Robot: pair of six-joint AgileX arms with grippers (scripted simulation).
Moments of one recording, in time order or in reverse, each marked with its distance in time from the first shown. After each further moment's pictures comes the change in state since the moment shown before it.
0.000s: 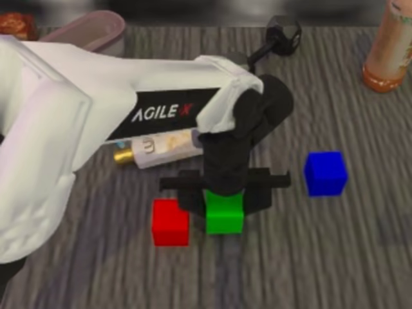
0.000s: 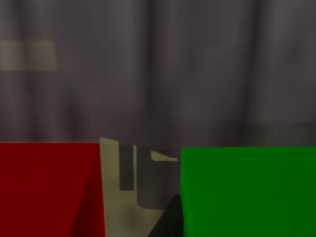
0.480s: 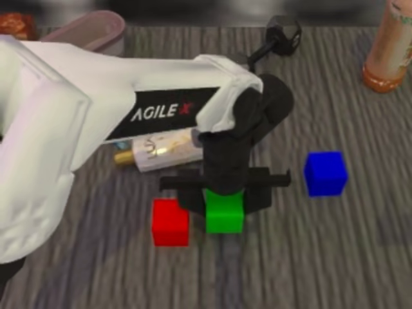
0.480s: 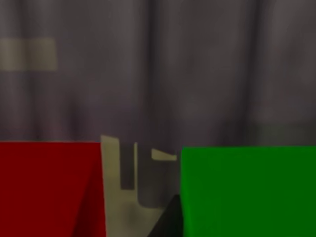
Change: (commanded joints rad) left arm 0.000 0.000 0.000 0.000 0.000 0.000; right arm 0.000 0.000 0.000 0.000 0.000 0.000
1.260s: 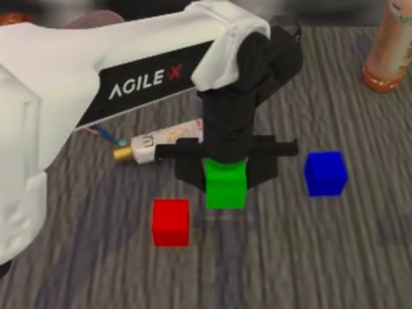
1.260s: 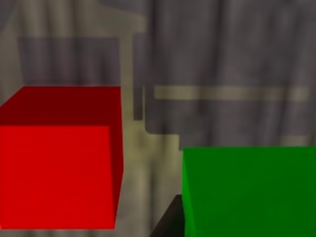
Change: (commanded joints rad) left arm 0.002 -0.059 0.189 -0.248 -0.001 0.002; right arm 0.000 0.000 0.000 0.000 0.000 0.000
